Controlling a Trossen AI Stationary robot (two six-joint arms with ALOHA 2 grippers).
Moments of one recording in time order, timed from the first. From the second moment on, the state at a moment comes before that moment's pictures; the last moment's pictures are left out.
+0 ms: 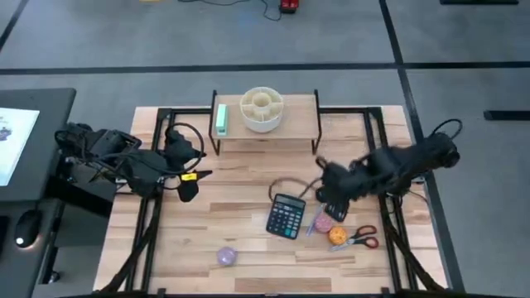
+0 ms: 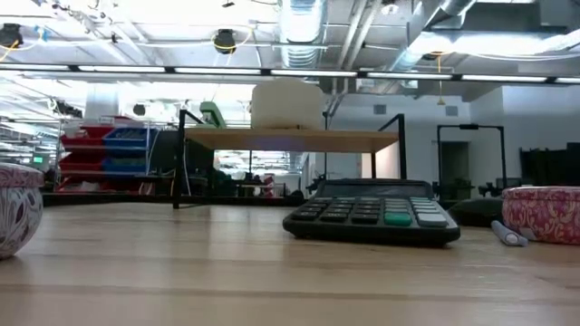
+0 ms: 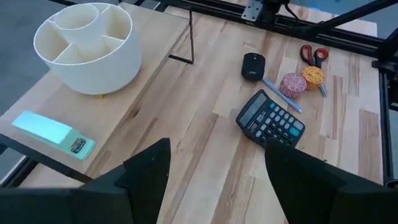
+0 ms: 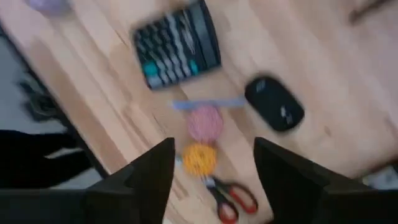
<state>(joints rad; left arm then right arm) -0.45 1.13 1.55 -1.06 -0.68 -0.49 0.42 1.53 1.71 -1.55 0.08 1.03</state>
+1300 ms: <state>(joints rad) -0.45 1.13 1.55 -1.06 -0.66 -0.49 0.59 1.73 0.99 -0.85 -0.11 1.39</state>
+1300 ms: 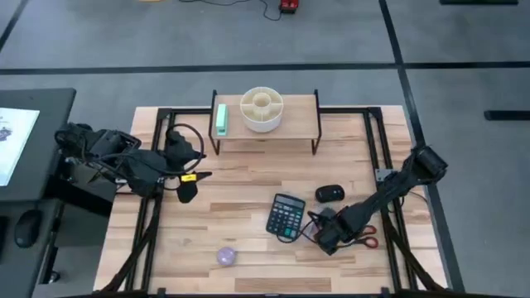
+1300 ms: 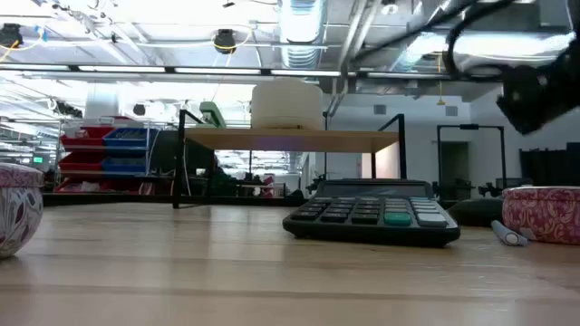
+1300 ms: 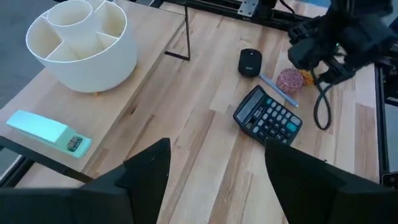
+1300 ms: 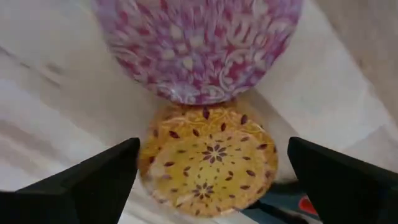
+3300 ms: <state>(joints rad) -0.45 1.13 1.55 -1.04 -0.66 -0.48 -0.39 1.84 1.99 -1.39 -0.01 0.37</state>
